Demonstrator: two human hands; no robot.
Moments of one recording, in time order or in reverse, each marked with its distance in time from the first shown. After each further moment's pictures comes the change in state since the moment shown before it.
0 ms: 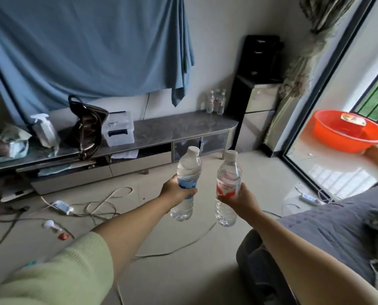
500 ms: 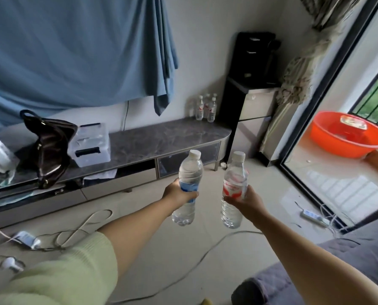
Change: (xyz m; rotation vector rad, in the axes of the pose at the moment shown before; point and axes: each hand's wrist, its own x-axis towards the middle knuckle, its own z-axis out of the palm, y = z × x) left_hand 0.222 0.060 0.060 0.010 -0.074 -0.053; right_hand 0.223 0.017 -0.056 0.099 0.045 0.089
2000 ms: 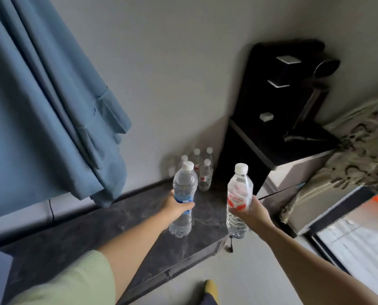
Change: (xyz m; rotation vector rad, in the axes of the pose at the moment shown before) left_hand 0.776 0.223 0.014 -0.087 -0.028 -0.095; right_hand 0.795 -0.117 -0.031 -0.049 -0.003 0.138
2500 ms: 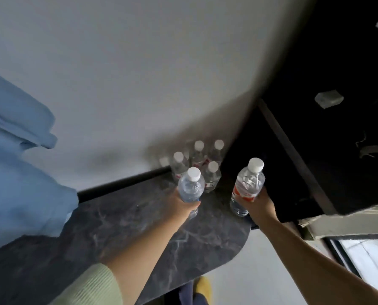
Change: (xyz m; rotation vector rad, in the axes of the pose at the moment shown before) left_hand 0.213 -0.020 0.076 -0.065 0.102 -0.160; right_hand 0.260 0.035 0.048 -0.035 -0.003 0.098
